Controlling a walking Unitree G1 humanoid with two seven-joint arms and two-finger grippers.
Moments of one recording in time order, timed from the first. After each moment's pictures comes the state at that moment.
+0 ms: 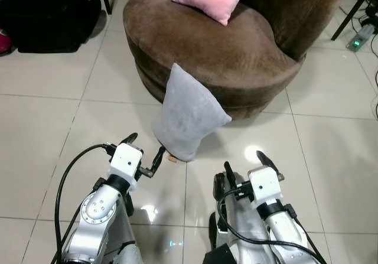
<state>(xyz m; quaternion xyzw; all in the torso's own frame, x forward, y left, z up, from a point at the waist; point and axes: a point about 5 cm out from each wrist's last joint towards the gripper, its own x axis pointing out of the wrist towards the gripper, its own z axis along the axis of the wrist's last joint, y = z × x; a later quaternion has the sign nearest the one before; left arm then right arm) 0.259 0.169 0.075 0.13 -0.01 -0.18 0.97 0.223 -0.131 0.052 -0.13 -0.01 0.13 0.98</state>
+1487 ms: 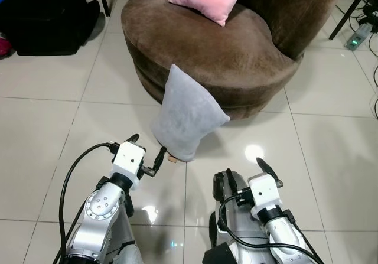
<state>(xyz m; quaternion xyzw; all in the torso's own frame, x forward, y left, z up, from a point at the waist) 0.264 0.167 0.068 0.13 0.02 -0.18 0.97 0.221 -0.139 0.024 -0.13 0.00 0.13 0.98</state>
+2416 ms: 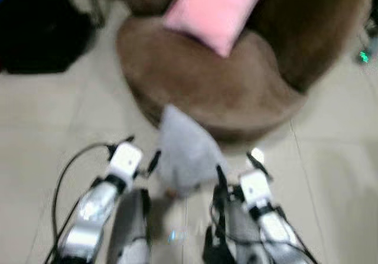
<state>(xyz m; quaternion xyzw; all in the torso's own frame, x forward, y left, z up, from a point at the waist) 0.266 0.165 0.070 0.17 0.02 -0.20 0.96 0.220 -0.128 0.029 -0.14 -0.01 0.14 0.98</state>
